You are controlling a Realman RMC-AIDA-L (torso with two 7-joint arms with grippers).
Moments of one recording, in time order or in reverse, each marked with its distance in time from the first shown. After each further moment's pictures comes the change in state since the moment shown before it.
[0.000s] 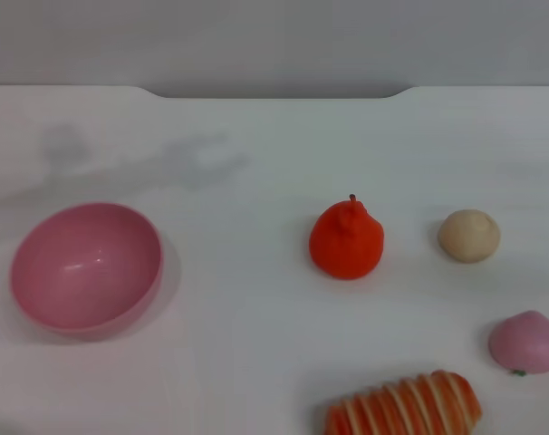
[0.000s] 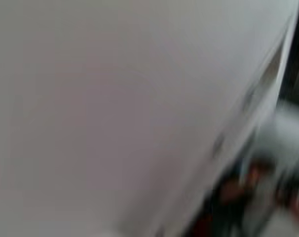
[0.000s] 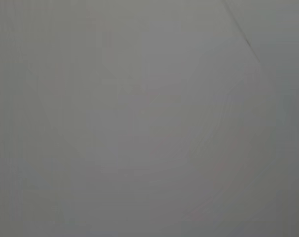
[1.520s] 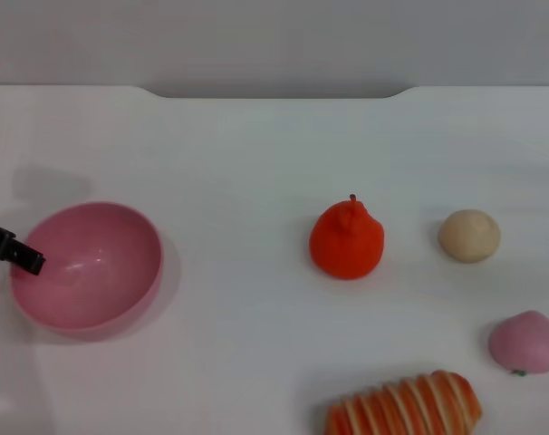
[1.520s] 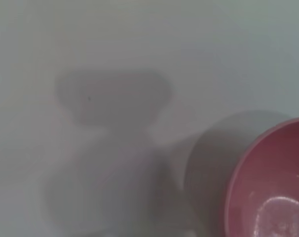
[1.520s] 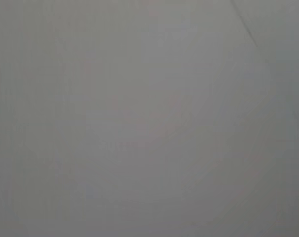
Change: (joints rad) left arm -0.012 -0.263 -0.160 0.456 1.591 0.113 -0.521; right arm -0.016 -0.002 -0.013 -0.001 -0.014 0.001 0.003
